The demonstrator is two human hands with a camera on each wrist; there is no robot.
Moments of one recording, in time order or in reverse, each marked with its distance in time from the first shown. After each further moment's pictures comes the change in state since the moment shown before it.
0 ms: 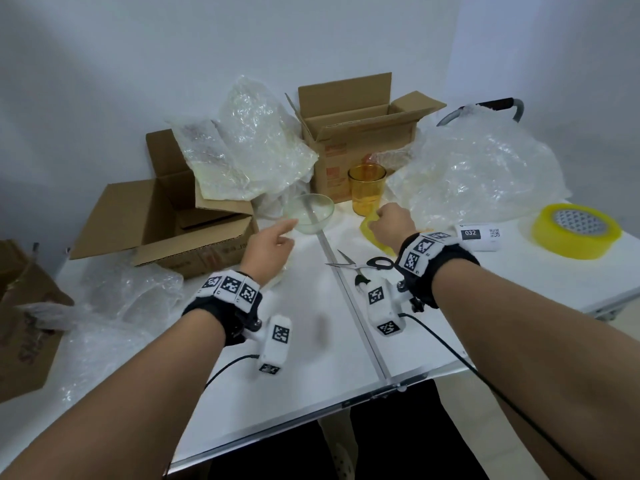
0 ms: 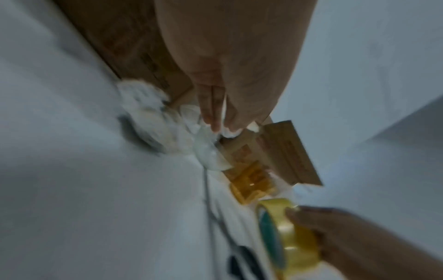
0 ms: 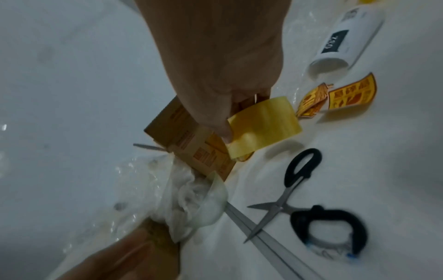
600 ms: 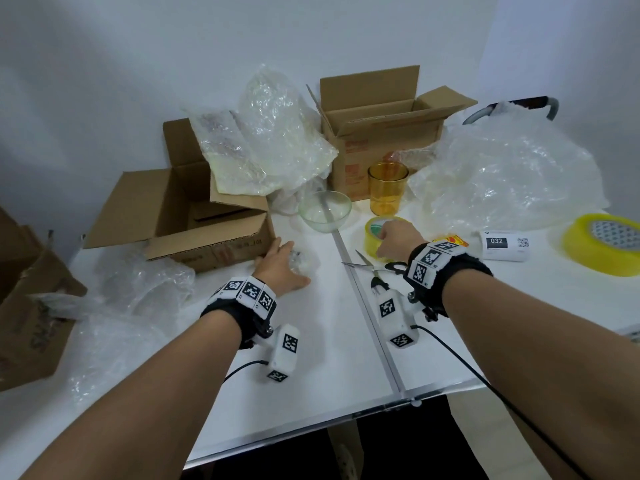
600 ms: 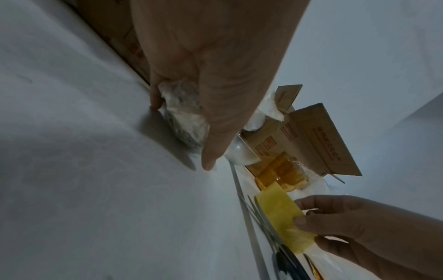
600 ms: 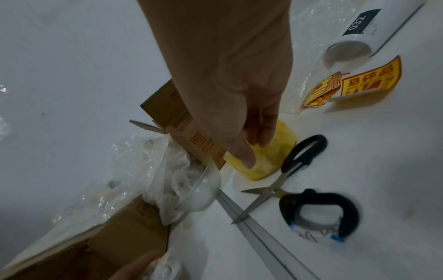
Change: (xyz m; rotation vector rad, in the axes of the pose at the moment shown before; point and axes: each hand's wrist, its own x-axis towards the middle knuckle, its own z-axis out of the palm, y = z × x) left_hand 0.004 -0.037 0.010 0.505 -0.293 -0.264; right_hand 0.015 0.002 0.023 -0.427 -0.225 -0.098
